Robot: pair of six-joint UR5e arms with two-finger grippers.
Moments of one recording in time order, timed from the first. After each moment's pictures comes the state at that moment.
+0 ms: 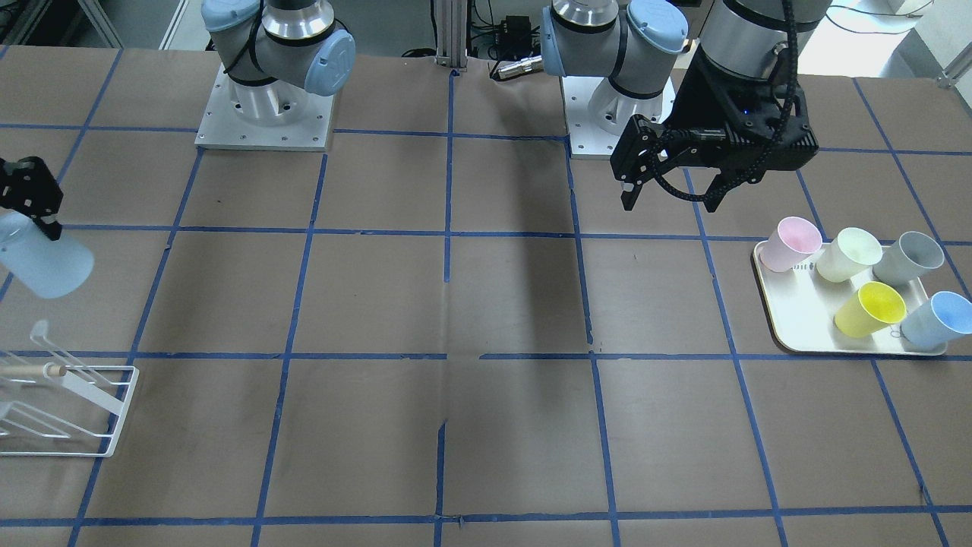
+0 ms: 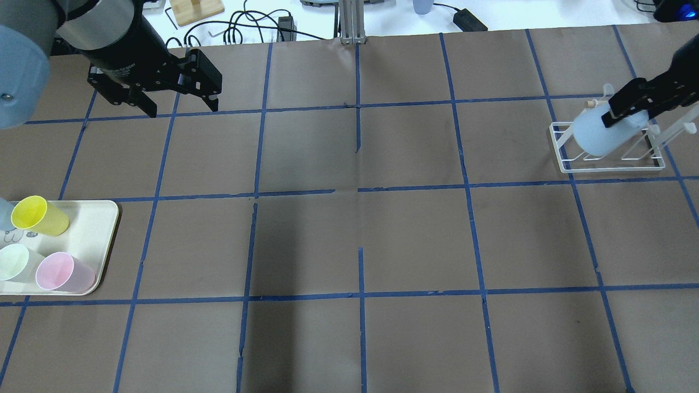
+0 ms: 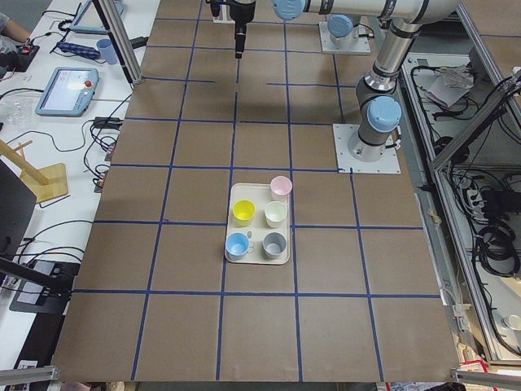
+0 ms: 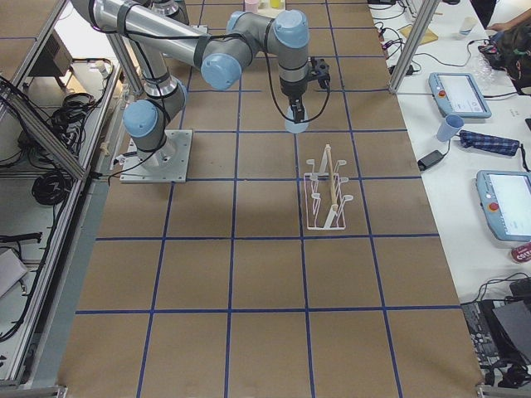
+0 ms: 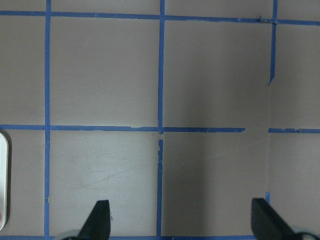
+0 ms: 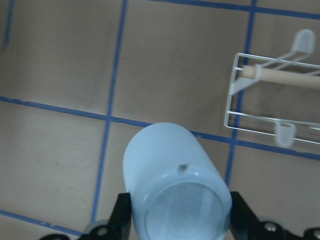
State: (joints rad) left arm -1.56 -1.56 -1.54 -1.48 1.53 -0.02; right arm 1.13 -1.61 1.71 -1.70 -1.29 -0.62
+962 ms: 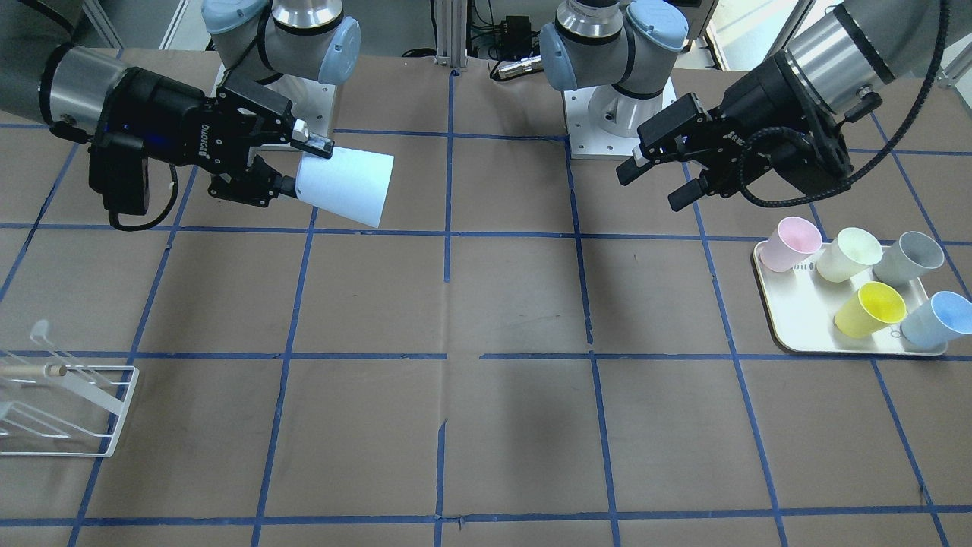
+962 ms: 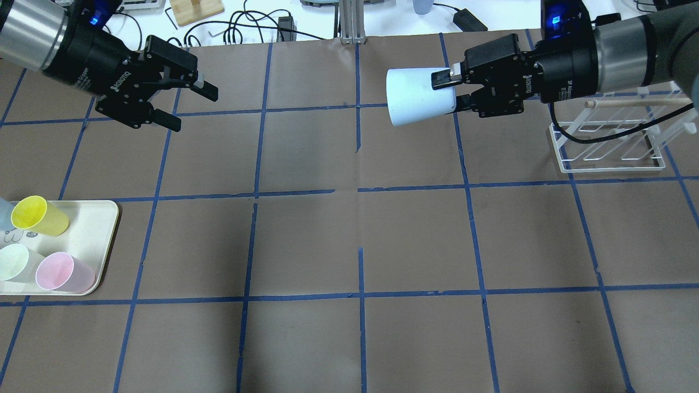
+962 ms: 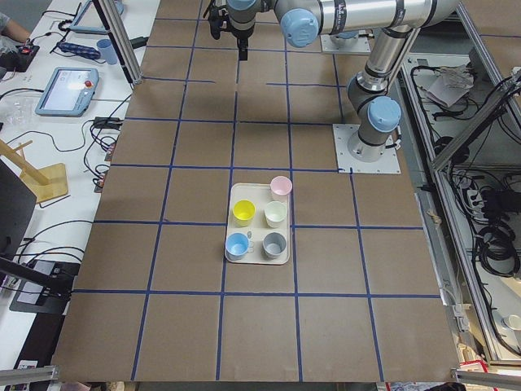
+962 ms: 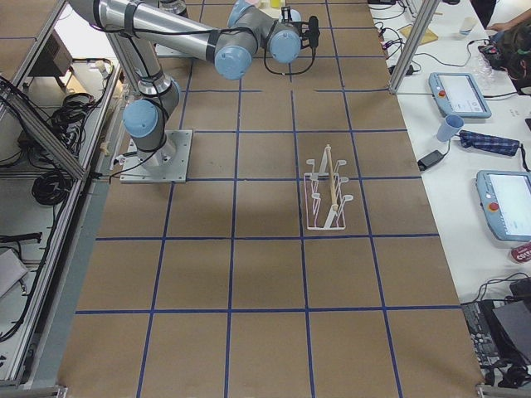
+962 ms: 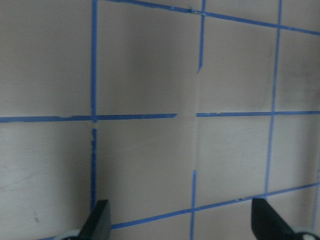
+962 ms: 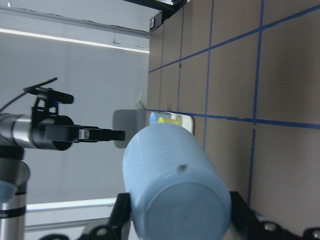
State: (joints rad) left arm -1.30 -1.54 -1.62 -1.71 0.89 0.19; right arm 1.30 -1.61 1.79 -1.27 -0.36 -0.60
